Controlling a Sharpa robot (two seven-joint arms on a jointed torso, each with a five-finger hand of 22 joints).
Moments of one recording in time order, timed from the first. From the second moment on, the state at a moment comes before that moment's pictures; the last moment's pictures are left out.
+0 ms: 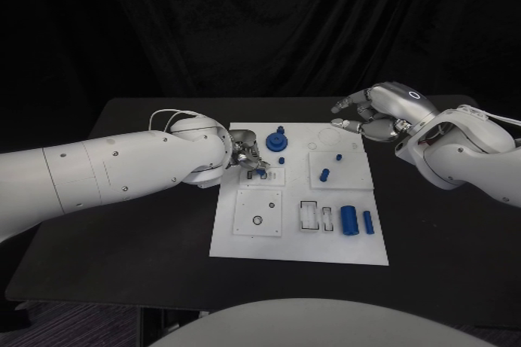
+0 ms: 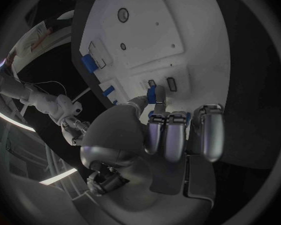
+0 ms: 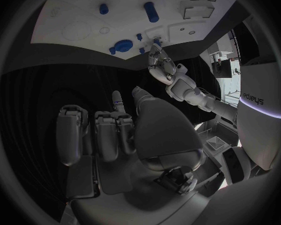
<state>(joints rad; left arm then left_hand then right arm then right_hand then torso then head) 1.36 -0.58 -0.21 1.42 -1.12 0.02 -0.45 1.18 0.07 0.22 0.16 0.38 0.98 0.04 0.35 0.93 1.47 -0.02 1.57 1.31 1.46 -0.07 1.57 1.31 0.06 1.42 0.04 1.45 1.31 1.40 -1.01 -0.25 1.61 -1.45 -0.59 0.11 1.30 0.03 0.14 0.27 0.20 0.85 0.12 0.13 0.19 1.47 0.02 1.57 1.31 1.46 -0.05 1.56 1.31 0.04 1.47 0.07 1.45 1.31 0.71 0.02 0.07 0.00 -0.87</state>
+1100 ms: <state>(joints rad) 1.34 -0.60 -0.21 1.44 -1.12 0.00 -0.44 1.18 0.06 0.24 0.16 0.37 0.98 0.04 0.35 0.93 1.47 -0.02 1.57 1.31 1.46 -0.07 1.57 1.31 0.06 1.41 0.05 1.45 1.31 1.39 -1.01 -0.25 1.61 -1.45 -0.57 0.09 1.32 0.04 0.15 0.25 0.24 0.86 0.13 0.12 0.18 1.47 0.02 1.57 1.31 1.46 -0.05 1.56 1.31 0.04 1.47 0.07 1.43 1.31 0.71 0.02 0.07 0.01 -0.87</state>
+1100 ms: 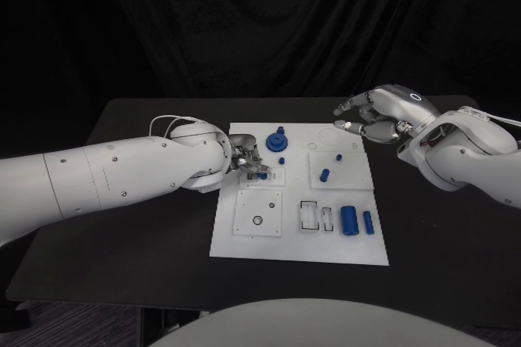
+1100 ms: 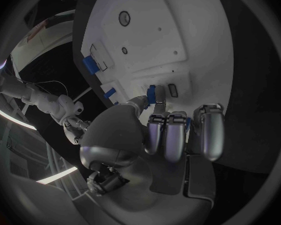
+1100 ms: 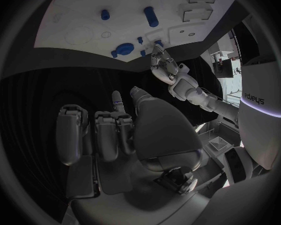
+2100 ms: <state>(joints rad) 1.33 -0.60 -0.21 1.43 -1.12 0.00 -0.43 1.10 0.05 0.24 0.22 0.23 0.99 0.04 0.30 0.94 1.47 -0.02 1.57 1.31 1.46 -0.07 1.57 1.31 0.06 1.40 0.05 1.43 1.31 1.39 -1.01 -0.25 1.60 -1.45 -0.55 0.08 1.32 0.04 0.15 0.25 0.25 0.86 0.13 0.12 0.17 1.47 0.02 1.57 1.31 1.47 -0.04 1.55 1.31 0.04 1.47 0.07 1.42 1.31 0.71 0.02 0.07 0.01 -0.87</state>
